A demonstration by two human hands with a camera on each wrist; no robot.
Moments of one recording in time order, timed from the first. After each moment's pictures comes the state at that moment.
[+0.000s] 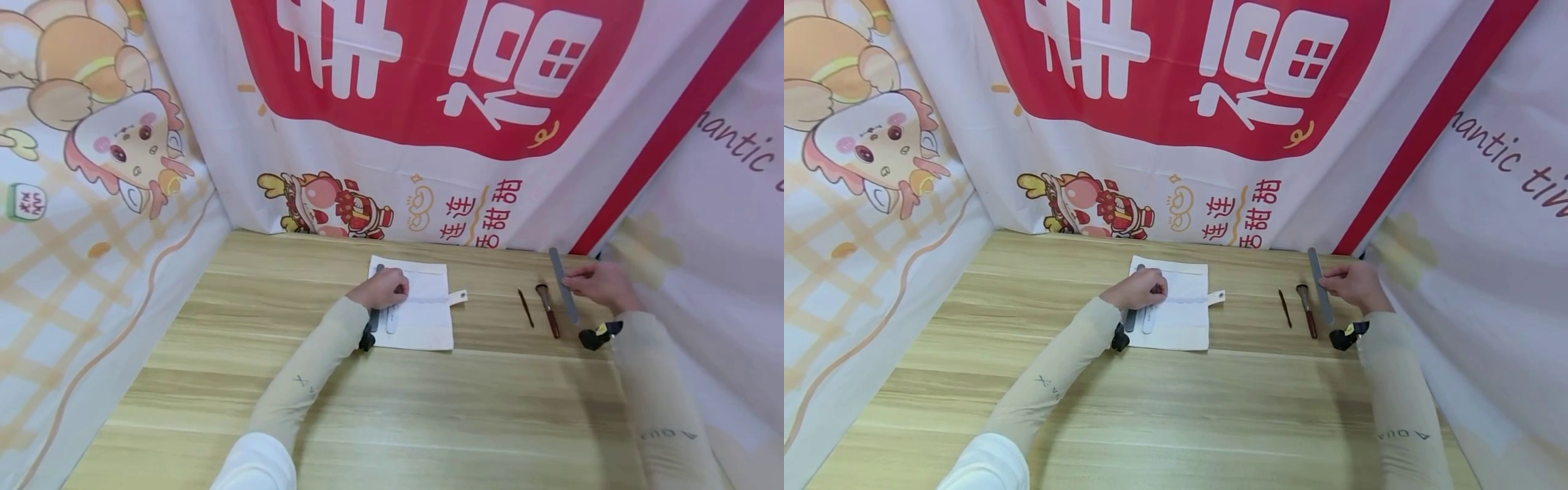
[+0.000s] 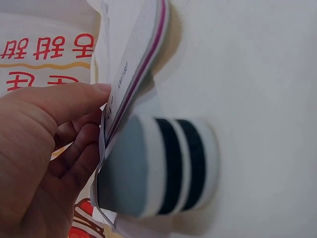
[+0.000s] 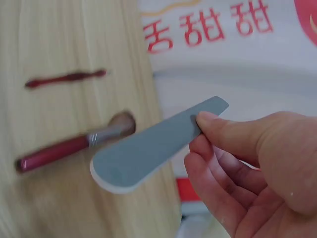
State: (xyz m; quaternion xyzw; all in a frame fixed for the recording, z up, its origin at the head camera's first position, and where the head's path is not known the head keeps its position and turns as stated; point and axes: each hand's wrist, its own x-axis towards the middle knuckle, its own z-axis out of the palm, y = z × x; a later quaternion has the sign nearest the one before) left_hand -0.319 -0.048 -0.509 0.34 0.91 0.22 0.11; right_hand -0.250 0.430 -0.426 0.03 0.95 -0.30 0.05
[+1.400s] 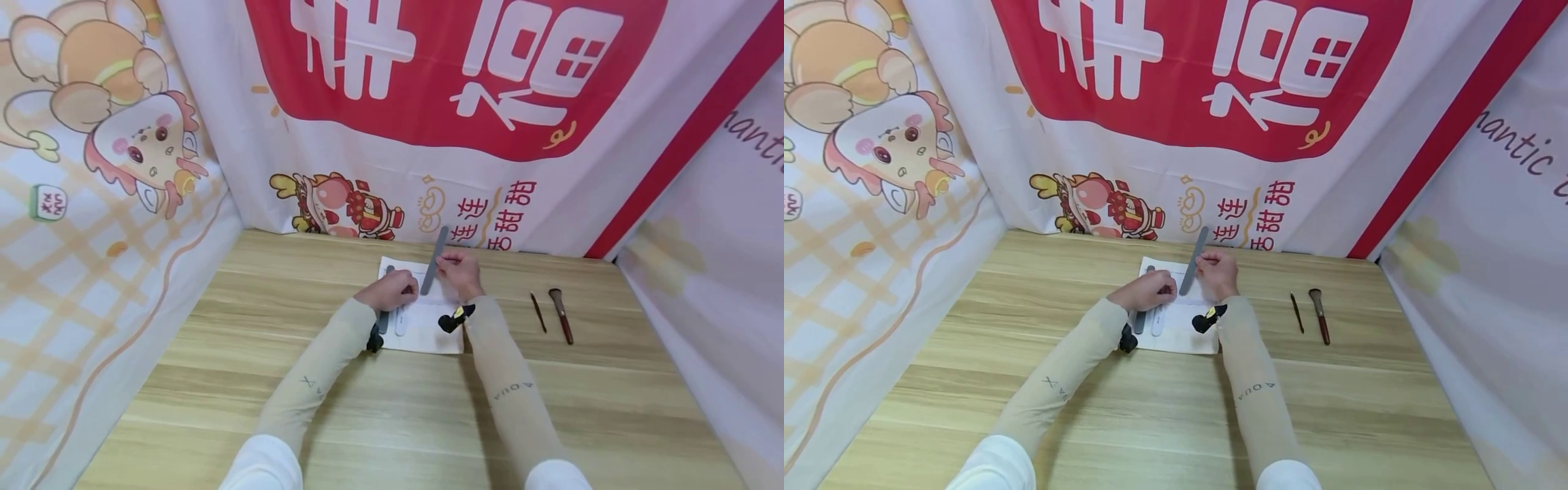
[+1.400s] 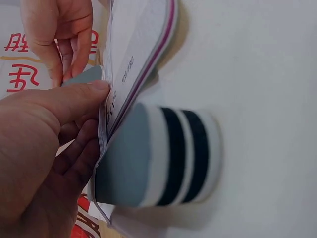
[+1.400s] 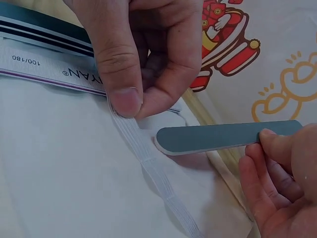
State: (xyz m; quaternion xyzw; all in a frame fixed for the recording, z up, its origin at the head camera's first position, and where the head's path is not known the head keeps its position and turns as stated) left_hand -0.319 -0.051 -0.509 0.35 0.89 0.26 0.12; right_hand -0.339 0.154 -0.516 0.10 0.74 -0.67 -0.03
